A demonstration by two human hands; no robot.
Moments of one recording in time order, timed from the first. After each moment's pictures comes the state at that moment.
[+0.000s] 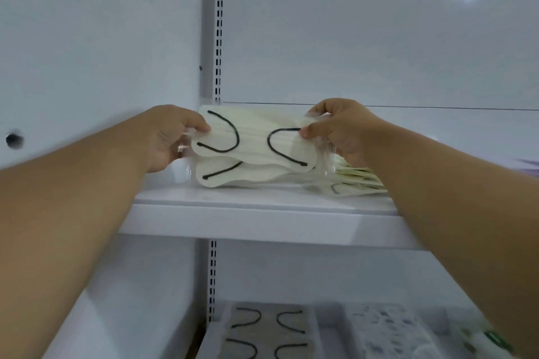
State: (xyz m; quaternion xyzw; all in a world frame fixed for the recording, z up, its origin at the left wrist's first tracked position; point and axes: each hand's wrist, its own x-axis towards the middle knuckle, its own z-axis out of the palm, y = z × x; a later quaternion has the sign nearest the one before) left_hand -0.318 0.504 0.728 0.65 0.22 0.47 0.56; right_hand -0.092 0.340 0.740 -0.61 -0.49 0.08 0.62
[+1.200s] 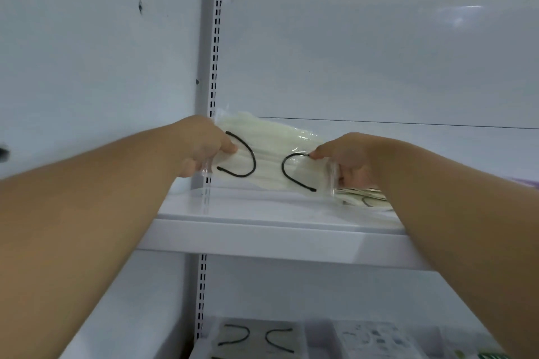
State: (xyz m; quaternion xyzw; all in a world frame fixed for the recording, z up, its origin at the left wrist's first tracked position) left_hand -0.279 0.478 0.740 0.73 0.29 0.40 0.47; right_hand -0.071 0.326 0.738 -0.71 -0.38 0.19 0.56
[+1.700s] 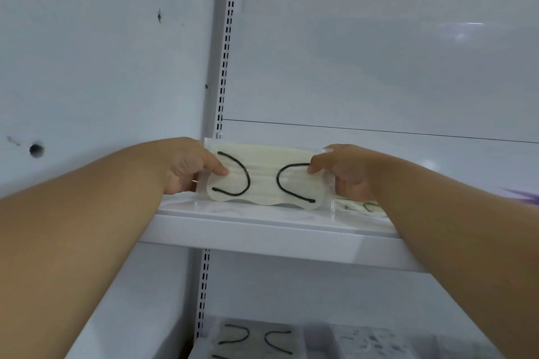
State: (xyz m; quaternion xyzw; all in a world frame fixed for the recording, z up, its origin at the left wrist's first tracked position) left_hand -0.304 0.480 0.716 0.71 0.28 0.35 0.54; right_hand -0.082 0.324 0.727 -0.65 -0.44 0.20 0.59
